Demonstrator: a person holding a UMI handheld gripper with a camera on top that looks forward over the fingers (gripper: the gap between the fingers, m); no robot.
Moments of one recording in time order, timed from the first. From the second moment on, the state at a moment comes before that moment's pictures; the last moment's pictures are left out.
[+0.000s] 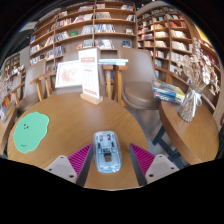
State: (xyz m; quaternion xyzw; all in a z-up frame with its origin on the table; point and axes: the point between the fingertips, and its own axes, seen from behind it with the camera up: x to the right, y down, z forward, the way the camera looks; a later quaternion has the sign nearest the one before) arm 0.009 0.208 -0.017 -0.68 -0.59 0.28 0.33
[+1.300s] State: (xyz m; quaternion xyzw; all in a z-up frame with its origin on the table) arm -0.036 -0.119 0.010 -0.64 -0.63 0.31 0.32
